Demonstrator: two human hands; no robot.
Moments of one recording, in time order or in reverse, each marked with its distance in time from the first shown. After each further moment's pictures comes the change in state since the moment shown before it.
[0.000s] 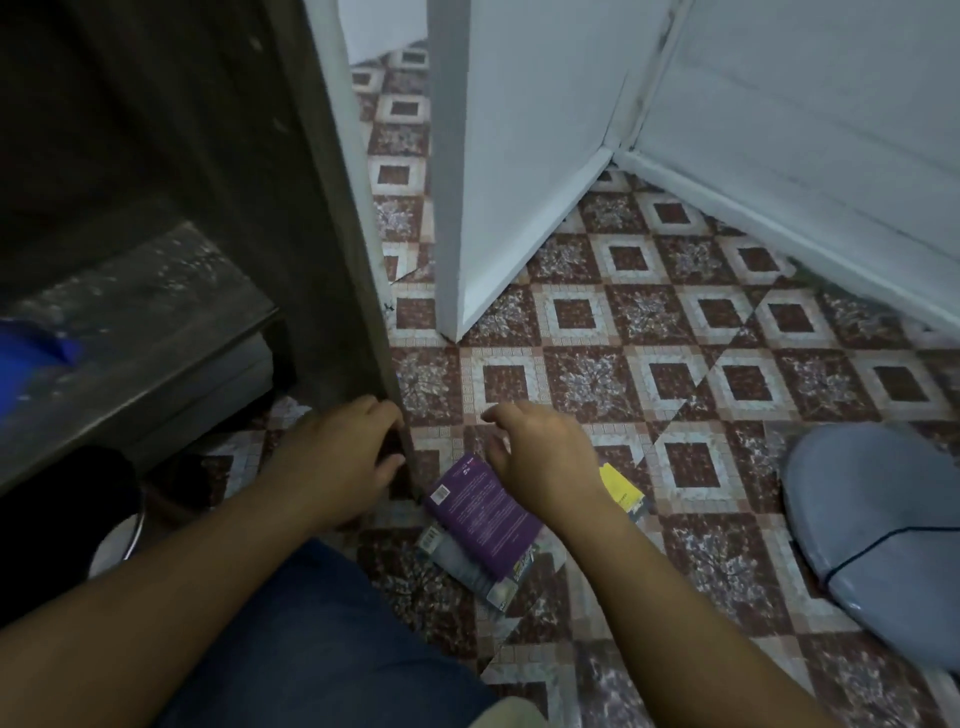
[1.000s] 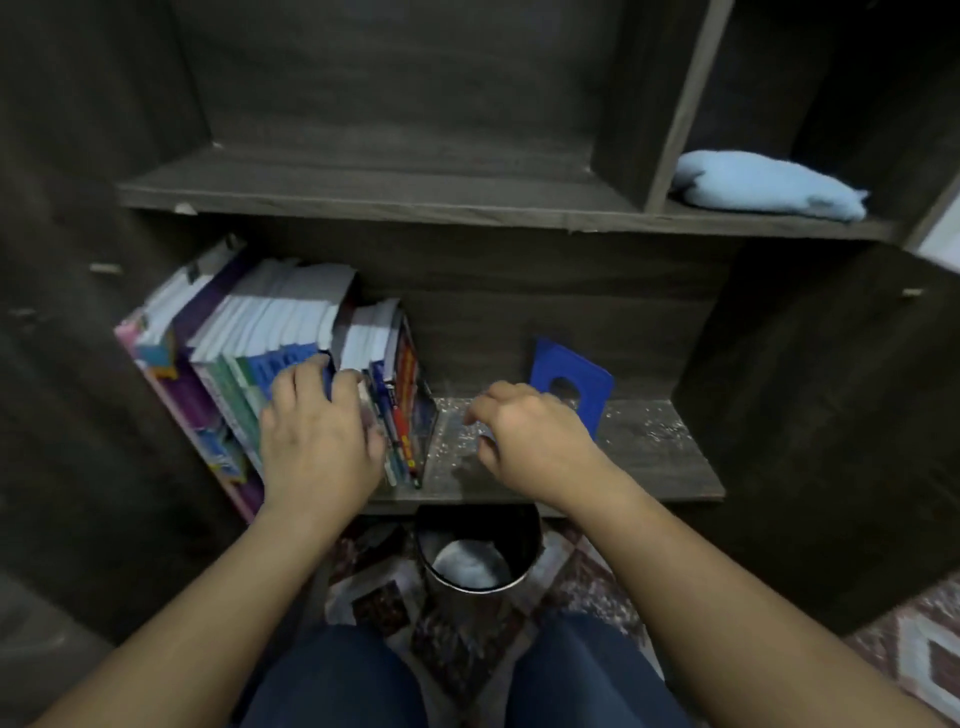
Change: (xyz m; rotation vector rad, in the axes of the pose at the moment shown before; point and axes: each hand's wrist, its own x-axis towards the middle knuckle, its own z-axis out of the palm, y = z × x) left_hand -0.344 -0.229 -0.129 0.305 0.803 -1.064; right_hand 0.022 -0.469 -0.068 -0.146 -0.006 -0.990
